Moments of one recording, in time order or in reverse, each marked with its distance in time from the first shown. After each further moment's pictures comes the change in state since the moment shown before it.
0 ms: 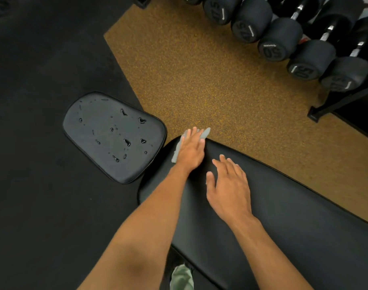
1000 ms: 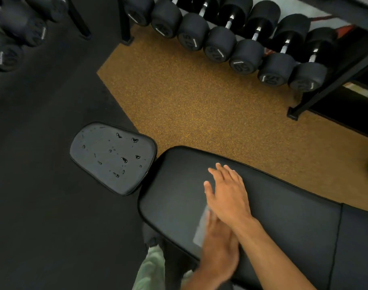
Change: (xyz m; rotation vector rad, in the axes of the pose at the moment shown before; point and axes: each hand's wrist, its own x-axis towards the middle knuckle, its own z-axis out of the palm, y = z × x) left_hand -0.272 0.082 0.071 0.007 -0.065 0.397; right_hand -0.045 0.023 -0.067 0.041 -0.044 0.010
